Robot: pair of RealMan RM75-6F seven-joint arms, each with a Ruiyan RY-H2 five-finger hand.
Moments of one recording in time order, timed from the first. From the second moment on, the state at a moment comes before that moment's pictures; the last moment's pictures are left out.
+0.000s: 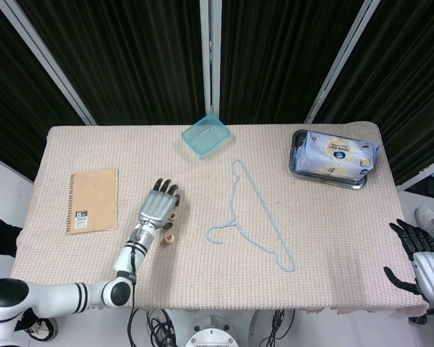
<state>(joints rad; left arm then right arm) -0.86 -1.70 -0.18 -1.45 0.76 1.01 0.77 0.04 -0.97 -0.04 -1.62 -1.58 1.42 0.26</state>
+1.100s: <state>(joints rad) -0.89 -1.70 -0.15 -1.45 0.71 0.99 0.77 0.04 -0.97 -0.05 -1.62 -1.58 1.42 0.27</state>
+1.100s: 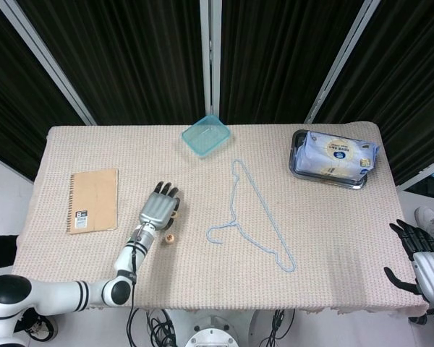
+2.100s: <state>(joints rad) -0.79 -1.48 -0.03 -1.91 0.90 1.19 0.78 0.03 -0.97 -0.05 -1.63 -1.59 1.42 0.25</state>
